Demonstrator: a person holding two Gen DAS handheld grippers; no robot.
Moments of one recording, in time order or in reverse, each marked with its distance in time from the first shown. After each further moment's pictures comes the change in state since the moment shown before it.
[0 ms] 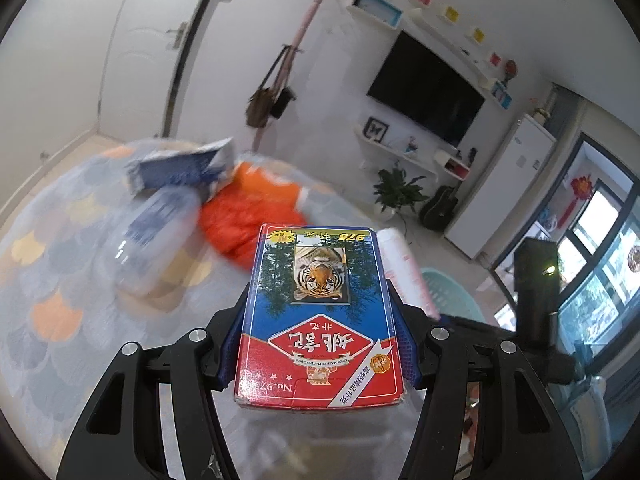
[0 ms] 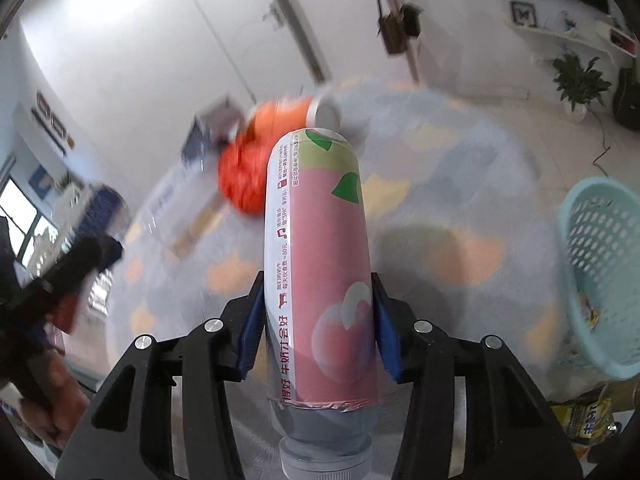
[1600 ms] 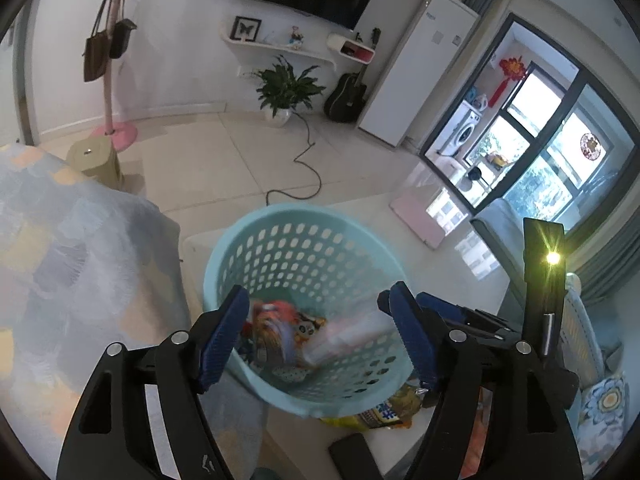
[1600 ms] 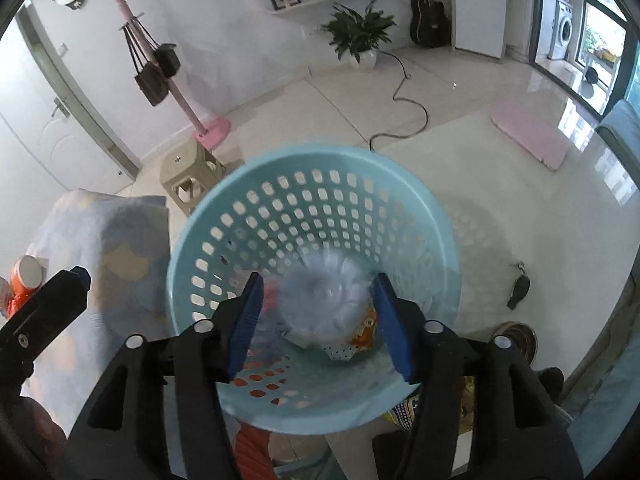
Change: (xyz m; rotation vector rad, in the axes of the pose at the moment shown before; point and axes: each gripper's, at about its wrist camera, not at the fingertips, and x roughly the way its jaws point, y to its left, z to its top) left arm 0.270 -0.235 -0.025 0.254 0.373 -0.269; right arm -0.088 -0.283 -0.024 0.472 -0.060 -0.525
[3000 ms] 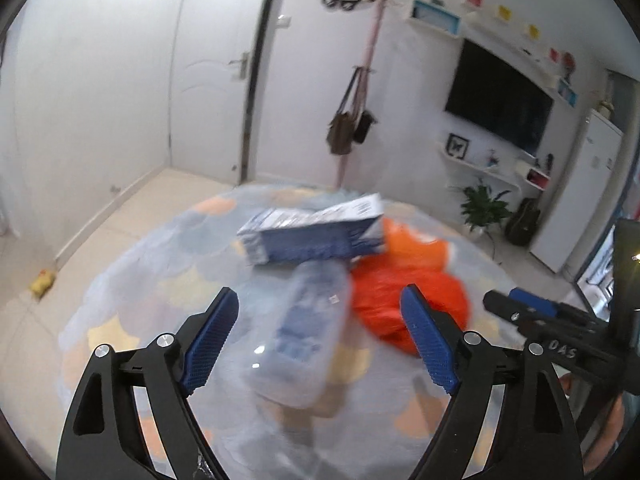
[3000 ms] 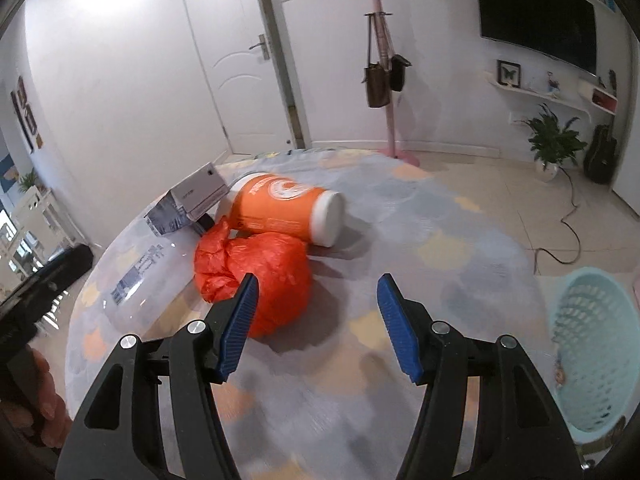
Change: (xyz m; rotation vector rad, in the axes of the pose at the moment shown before) left arm -0.318 0.240 -0.106 -0.289 -0.382 0.607; right arm -0.049 0.364 -0.092 -0.545 -0.134 0.404
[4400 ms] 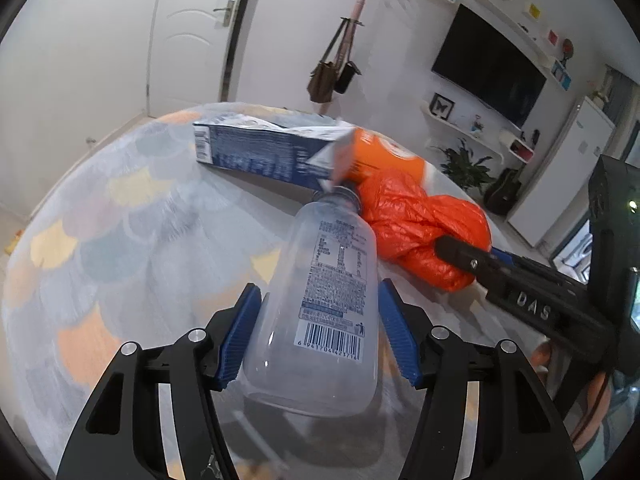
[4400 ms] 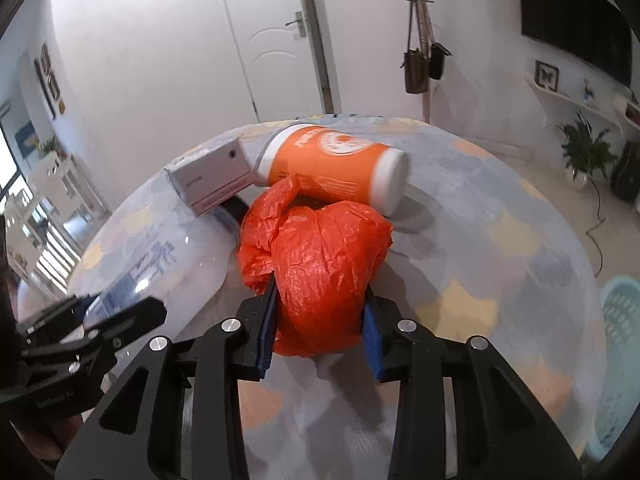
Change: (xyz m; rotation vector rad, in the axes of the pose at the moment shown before) left arm 0.002 -0.019 -0.056 -0.031 0.164 -0.100; right arm 0.020 0.011 -0.017 -0.051 0.061 0.065
